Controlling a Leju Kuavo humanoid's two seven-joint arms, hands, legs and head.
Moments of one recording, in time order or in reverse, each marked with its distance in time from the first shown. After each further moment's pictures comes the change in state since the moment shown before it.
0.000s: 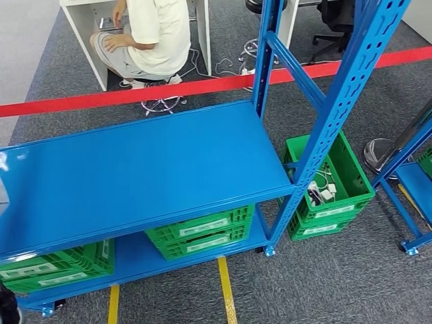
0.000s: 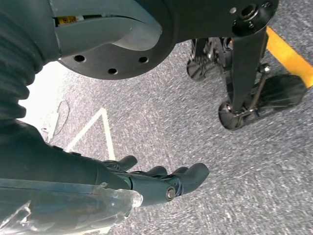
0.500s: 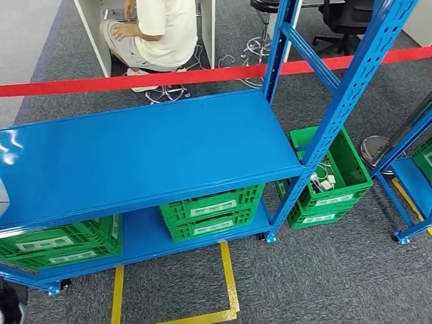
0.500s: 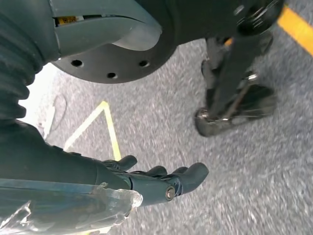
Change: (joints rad) left arm -0.004 -0.010 0.000 0.004 -0.002 -0.001 0.000; right arm -0.002 -0.007 0.000 0.002 0.035 -0.012 -0.034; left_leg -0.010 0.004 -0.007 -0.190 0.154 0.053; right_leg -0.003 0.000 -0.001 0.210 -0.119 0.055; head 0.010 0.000
